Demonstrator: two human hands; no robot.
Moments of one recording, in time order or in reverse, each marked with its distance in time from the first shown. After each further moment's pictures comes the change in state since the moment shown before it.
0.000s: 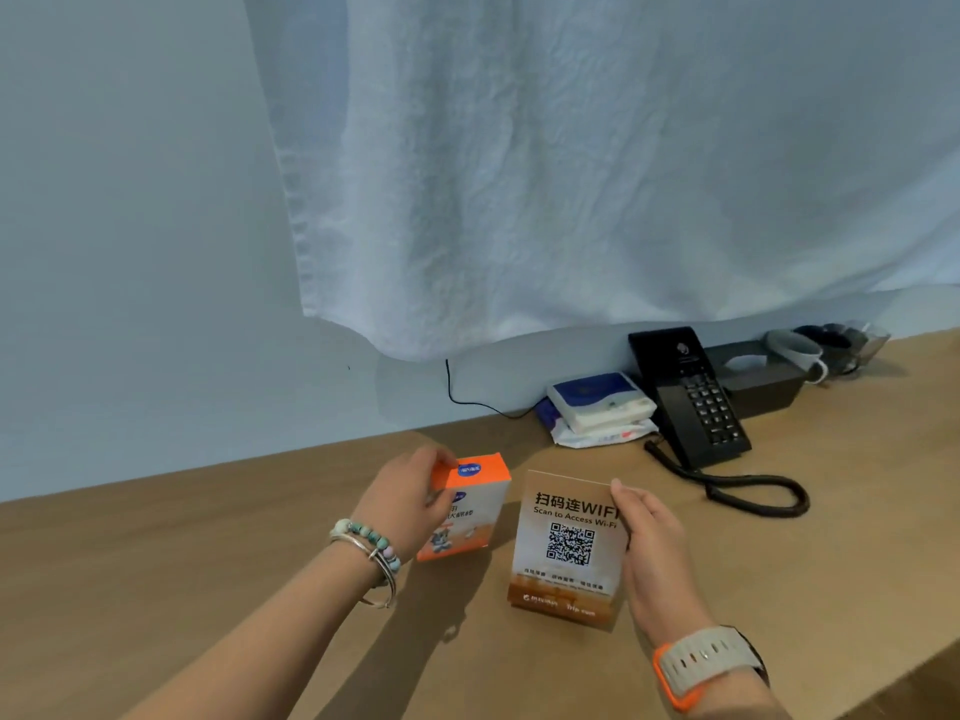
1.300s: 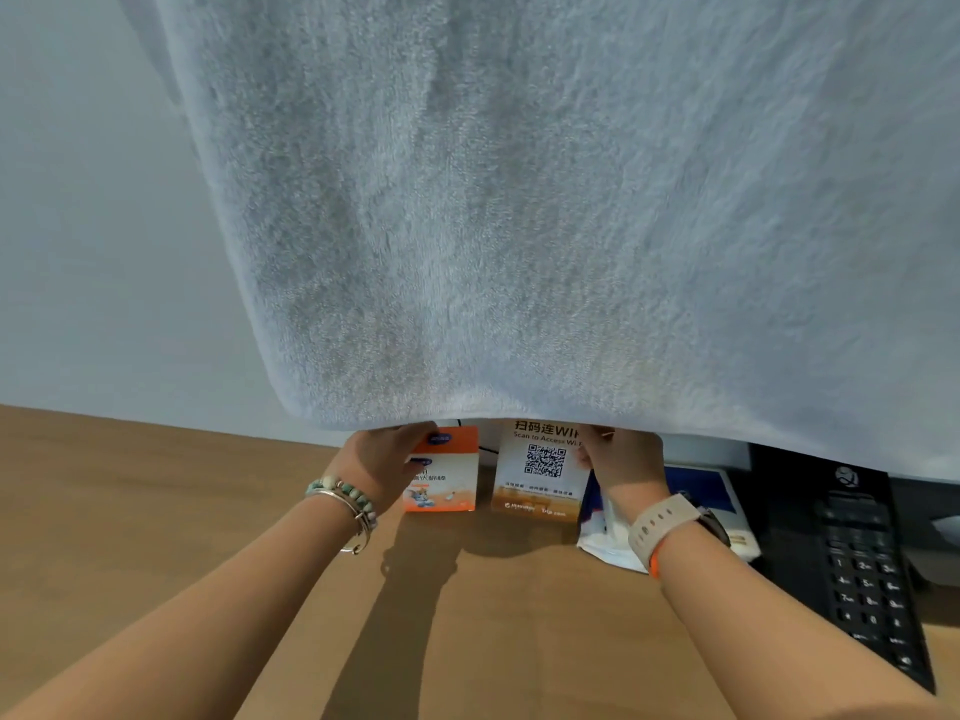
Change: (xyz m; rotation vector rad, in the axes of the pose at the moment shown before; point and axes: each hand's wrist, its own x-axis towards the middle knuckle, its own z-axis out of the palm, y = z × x) left_hand 0.131 -0.021 0.029 0.371 0.110 -0.338; right_hand 0.268 -0.049 0.077 -0.824 -0.457 -0.324
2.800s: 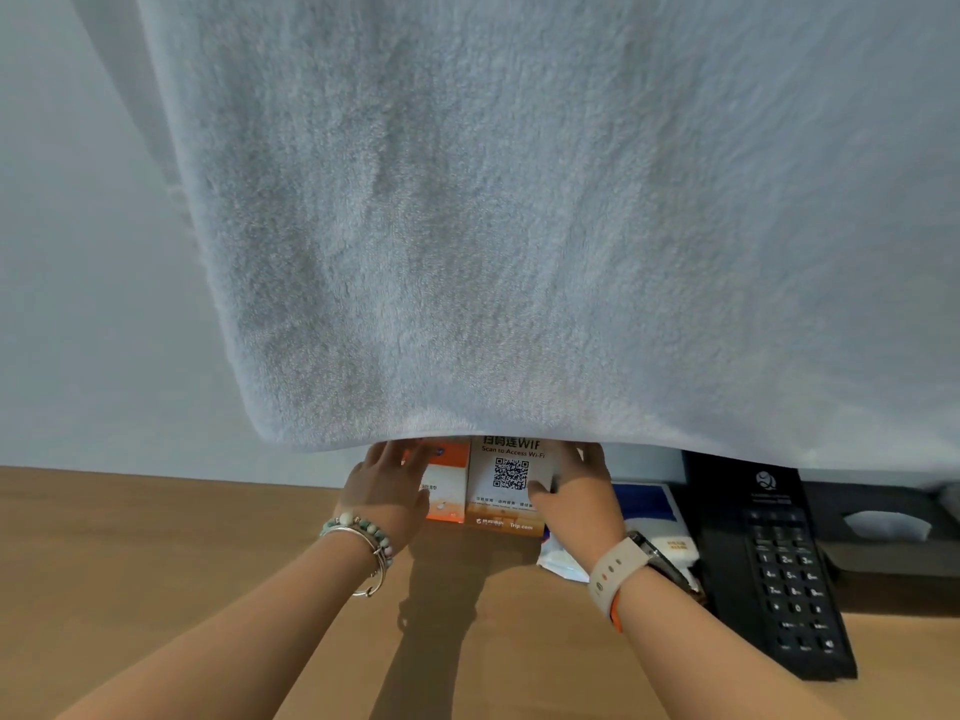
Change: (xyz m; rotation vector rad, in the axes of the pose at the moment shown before) left_hand -0.009 0.054 0.000 0.083 0.059 -0.038; right_hand -0.038 0.003 -0.013 -0.366 0.001 -0.193
